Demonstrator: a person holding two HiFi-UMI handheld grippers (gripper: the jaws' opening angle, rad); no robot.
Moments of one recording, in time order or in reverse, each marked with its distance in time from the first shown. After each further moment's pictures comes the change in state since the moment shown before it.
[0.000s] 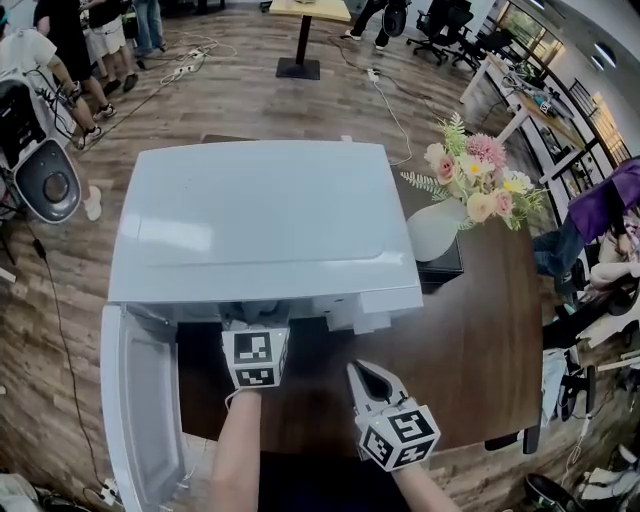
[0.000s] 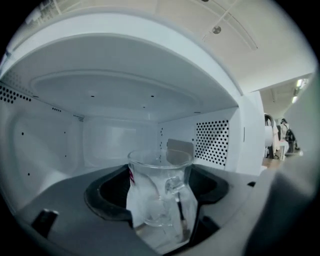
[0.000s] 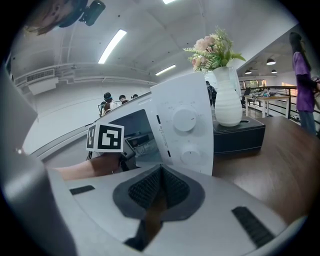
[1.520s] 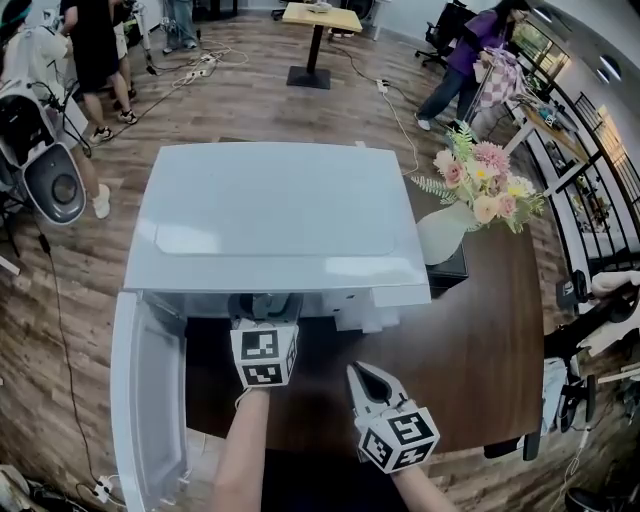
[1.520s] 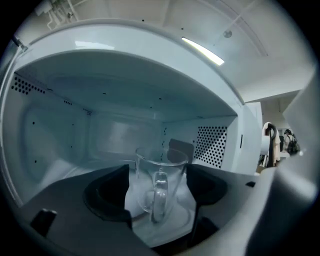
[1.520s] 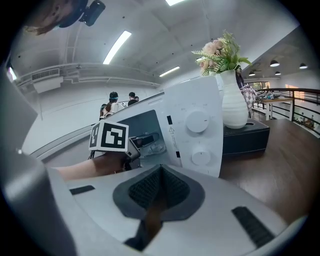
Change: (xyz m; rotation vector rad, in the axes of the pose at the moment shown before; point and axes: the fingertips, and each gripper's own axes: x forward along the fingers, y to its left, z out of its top) left arm -0.013 0.002 -0.004 -0.094 0.008 0.009; right arm -0.002 0.021 0.000 -0.028 -0.016 0.027
